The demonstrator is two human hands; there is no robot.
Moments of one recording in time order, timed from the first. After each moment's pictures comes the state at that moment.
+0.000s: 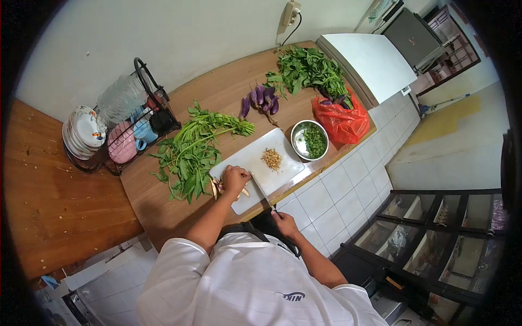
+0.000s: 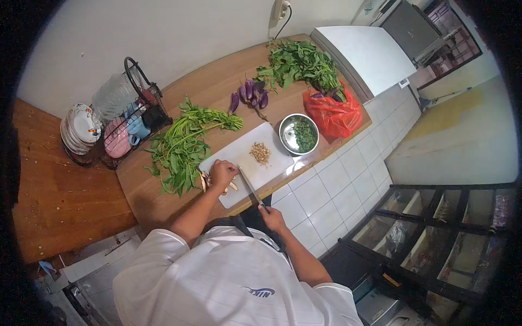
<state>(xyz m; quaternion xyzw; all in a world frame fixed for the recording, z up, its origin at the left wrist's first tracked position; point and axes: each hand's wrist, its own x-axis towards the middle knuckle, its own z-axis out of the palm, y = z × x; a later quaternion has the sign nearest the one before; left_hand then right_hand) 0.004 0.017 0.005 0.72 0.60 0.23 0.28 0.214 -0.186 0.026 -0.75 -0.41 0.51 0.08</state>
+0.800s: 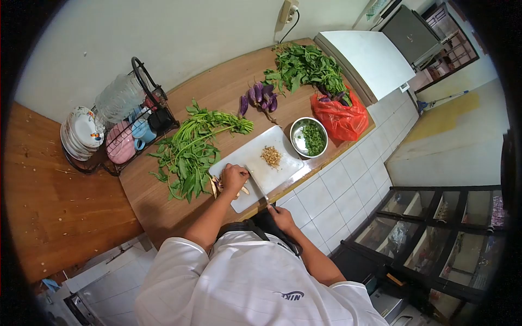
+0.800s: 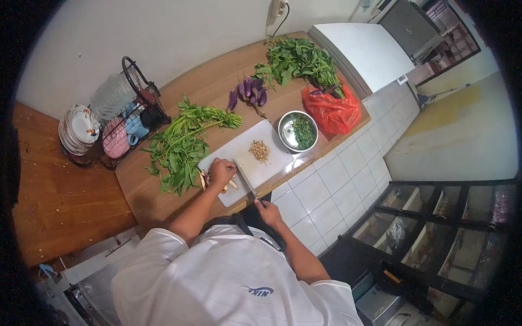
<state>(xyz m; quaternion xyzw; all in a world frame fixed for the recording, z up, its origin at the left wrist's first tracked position) 0.001 0.015 0.006 0.72 0.59 0.23 0.28 0.201 -0.168 0.036 -0.75 -0.43 0.49 0.11</state>
